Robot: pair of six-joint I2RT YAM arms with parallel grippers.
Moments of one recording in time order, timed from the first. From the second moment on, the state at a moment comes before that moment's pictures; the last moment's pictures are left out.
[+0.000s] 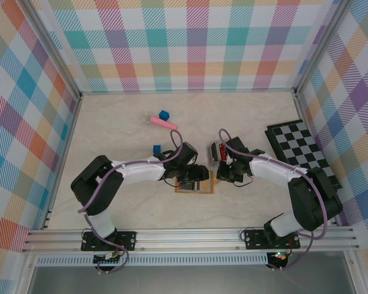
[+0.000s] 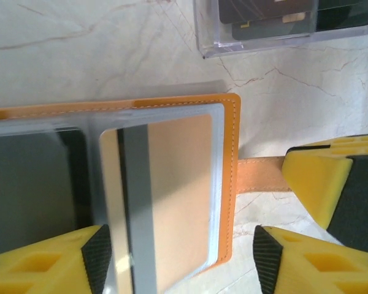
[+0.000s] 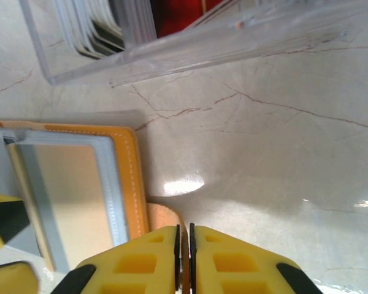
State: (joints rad) left arm -0.85 1.74 1.01 -0.26 0.26 -0.90; right arm 0.51 1.47 0.78 -0.54 -0.24 0.66
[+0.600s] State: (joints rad) left arm -0.72 1.59 0.94 -0.45 0.16 -0.86; right arm 0.52 1.47 0.79 -0.55 -0.25 0.65
